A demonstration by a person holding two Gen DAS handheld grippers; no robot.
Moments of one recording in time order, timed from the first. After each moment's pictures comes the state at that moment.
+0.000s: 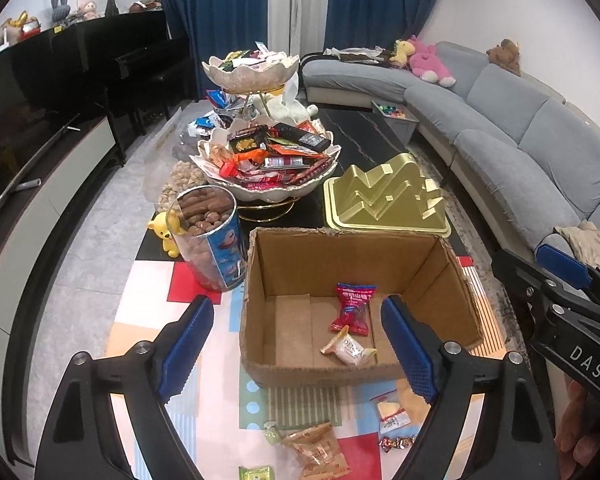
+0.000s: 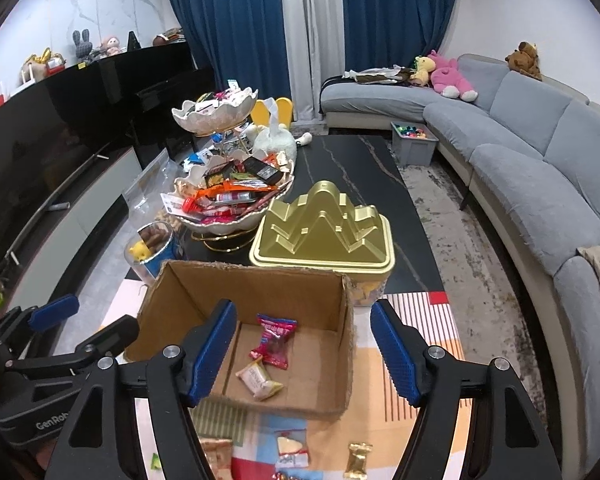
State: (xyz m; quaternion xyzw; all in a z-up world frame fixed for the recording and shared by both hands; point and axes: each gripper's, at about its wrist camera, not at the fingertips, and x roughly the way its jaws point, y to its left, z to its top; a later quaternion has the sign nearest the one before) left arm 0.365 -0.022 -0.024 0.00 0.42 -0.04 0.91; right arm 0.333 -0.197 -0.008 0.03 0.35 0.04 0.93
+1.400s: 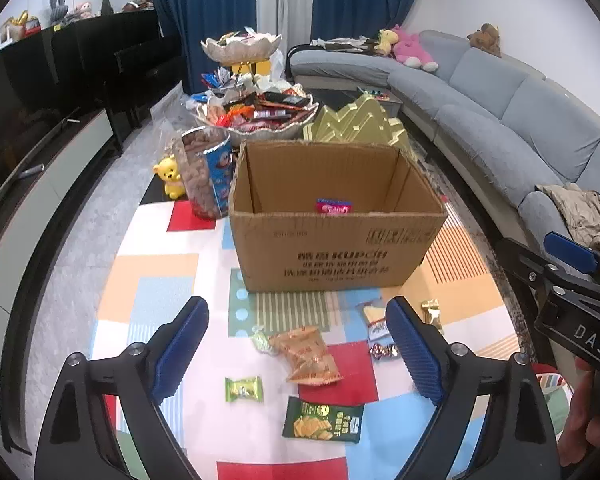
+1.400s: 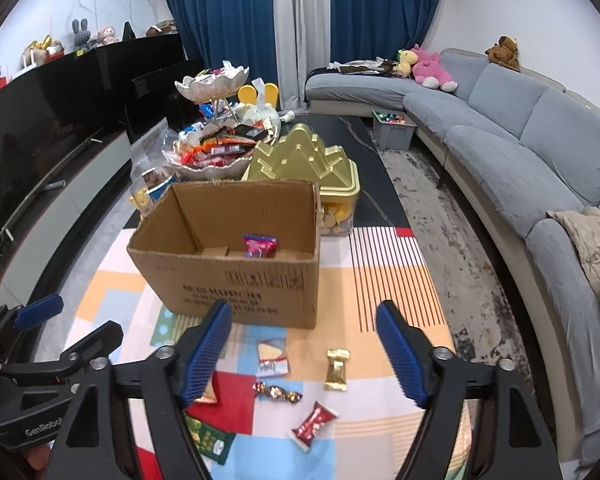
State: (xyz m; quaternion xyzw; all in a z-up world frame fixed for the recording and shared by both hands) left arm 0.238 -0.031 -0.061 0.01 0.42 -0.06 0.90; right arm 0.213 -0.210 -0.046 0.02 0.37 0.01 0.93
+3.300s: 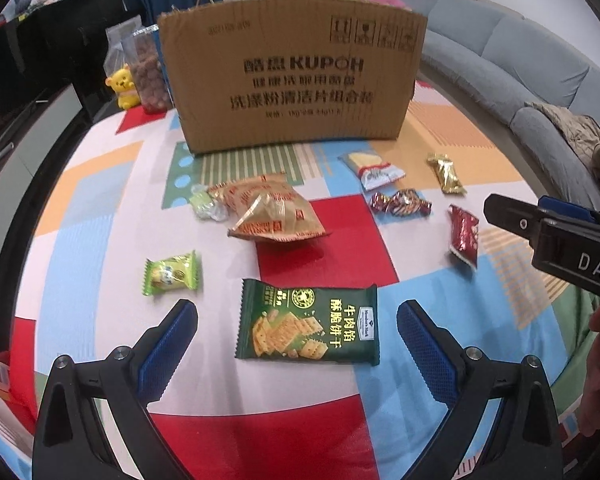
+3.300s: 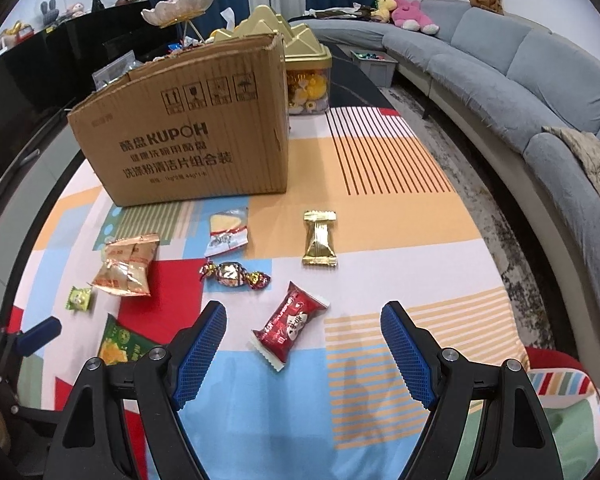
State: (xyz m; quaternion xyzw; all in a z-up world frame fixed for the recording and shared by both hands) left arm 0.183 -0.052 -0.218 0.05 0.48 -0.10 0.87; right arm 0.176 -0.223 -0.193 0.04 0.44 -0.02 0.90
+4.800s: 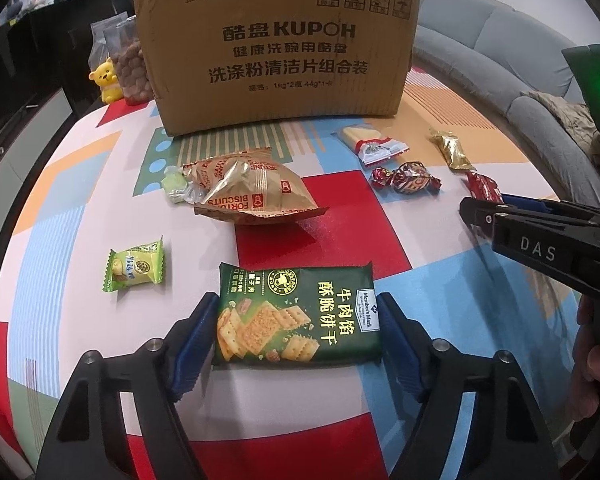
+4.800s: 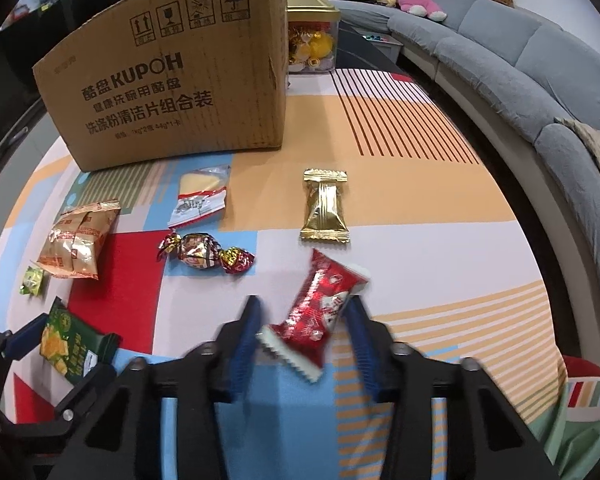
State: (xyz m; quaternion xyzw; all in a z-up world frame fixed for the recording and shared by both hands) left arm 0.186 -0.059 -0.251 0.06 0.47 -0.11 0.87; right arm 0.200 -0.217 -0.237 0.02 0.47 -0.02 0.88
